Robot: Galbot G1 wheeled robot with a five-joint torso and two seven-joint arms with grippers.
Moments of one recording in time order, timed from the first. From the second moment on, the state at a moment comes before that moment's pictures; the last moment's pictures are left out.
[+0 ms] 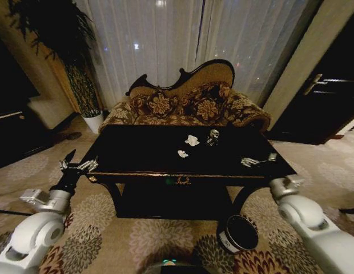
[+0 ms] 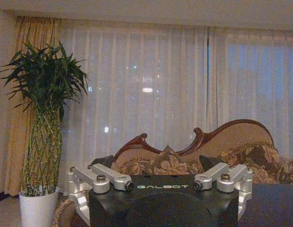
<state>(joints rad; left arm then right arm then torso) 1.65 -0.89 -0.93 -2.23 -0.80 -0.03 -0.10 -1.34 0.65 0.60 1.93 0.69 0.02 0.09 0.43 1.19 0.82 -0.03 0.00</state>
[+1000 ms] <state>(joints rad) 1.65 -0.89 -0.93 -2.23 -0.80 -0.03 -0.10 -0.82 0.64 0.10 1.70 0.80 0.00 0.07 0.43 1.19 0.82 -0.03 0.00</state>
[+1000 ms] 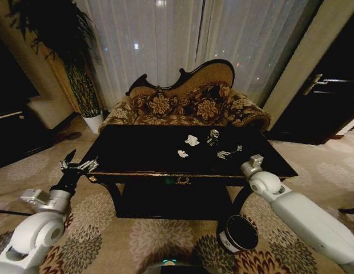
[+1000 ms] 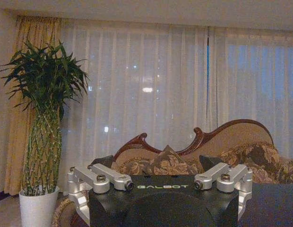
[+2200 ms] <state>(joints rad) 1.65 -0.89 -0.92 -2.23 -0.80 -0.03 -0.10 -0.61 0.76 -0.06 1.54 0.82 0.01 0.10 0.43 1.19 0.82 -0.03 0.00</state>
